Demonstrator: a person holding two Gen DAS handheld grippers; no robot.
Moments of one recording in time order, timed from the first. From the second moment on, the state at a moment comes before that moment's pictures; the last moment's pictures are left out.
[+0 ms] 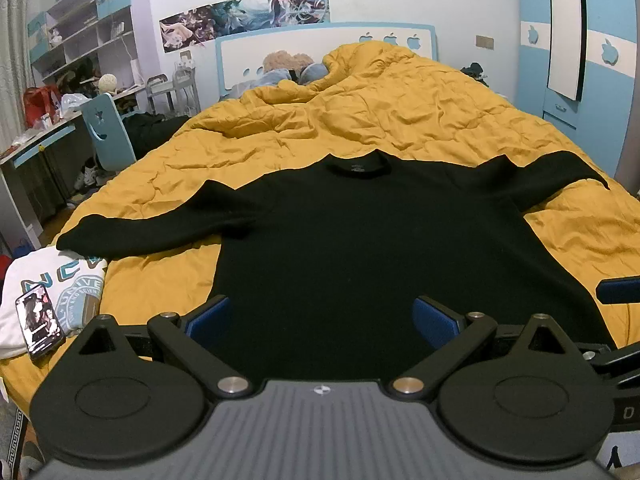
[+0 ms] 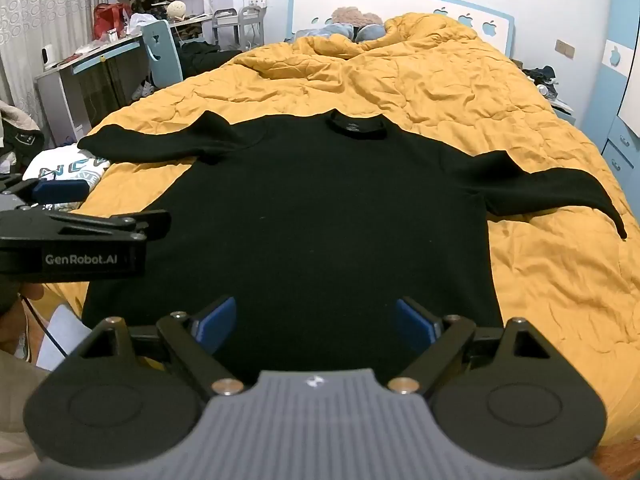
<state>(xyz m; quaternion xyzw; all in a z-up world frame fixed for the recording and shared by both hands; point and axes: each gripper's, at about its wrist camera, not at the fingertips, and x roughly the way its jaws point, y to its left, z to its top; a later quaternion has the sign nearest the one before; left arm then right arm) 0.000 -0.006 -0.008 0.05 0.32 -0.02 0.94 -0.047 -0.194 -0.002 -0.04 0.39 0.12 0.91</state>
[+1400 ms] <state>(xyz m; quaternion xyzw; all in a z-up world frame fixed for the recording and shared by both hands) 0.002 -0.004 -0.017 0.05 0.33 -0.03 0.94 -0.043 -0.192 -0.003 -0.04 0.39 0.12 0.91</state>
